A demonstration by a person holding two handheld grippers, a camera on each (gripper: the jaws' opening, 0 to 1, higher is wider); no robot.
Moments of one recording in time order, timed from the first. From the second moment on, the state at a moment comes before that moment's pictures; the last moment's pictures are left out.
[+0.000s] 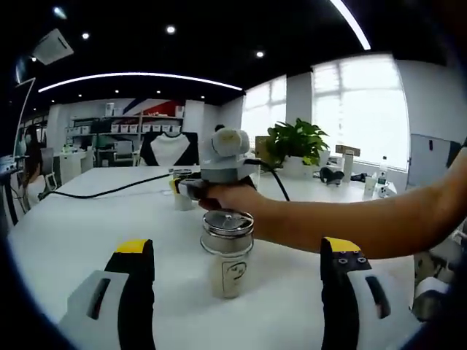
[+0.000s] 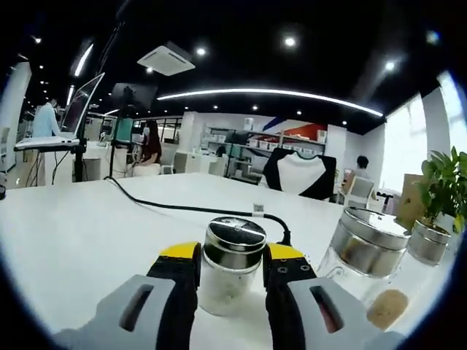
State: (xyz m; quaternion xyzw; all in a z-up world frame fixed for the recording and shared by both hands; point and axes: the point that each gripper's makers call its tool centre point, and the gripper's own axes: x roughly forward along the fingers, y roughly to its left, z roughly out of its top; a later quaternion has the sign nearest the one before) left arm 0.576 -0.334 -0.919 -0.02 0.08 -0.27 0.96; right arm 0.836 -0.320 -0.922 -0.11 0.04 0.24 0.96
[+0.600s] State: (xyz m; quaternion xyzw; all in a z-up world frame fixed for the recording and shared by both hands) left arm 0.579 -0.333 -0.917 -0.02 0.07 -0.26 0.96; right arm 0.795 -0.330 -0.895 -0.05 0.03 0.30 0.95
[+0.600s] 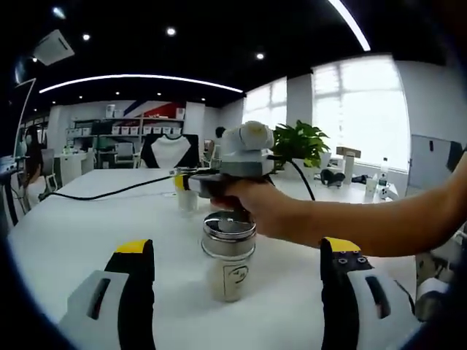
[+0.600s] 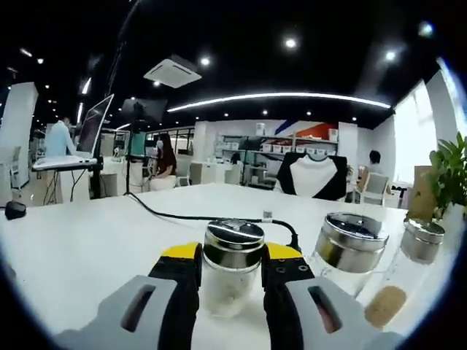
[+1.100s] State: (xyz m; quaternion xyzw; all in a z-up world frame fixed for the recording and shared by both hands) left arm 0.570 -0.339 -0.909 -0.02 0.06 -0.25 0.97; right arm 0.744 -0.349 -0.878 -0.04 0.02 0.34 0.94
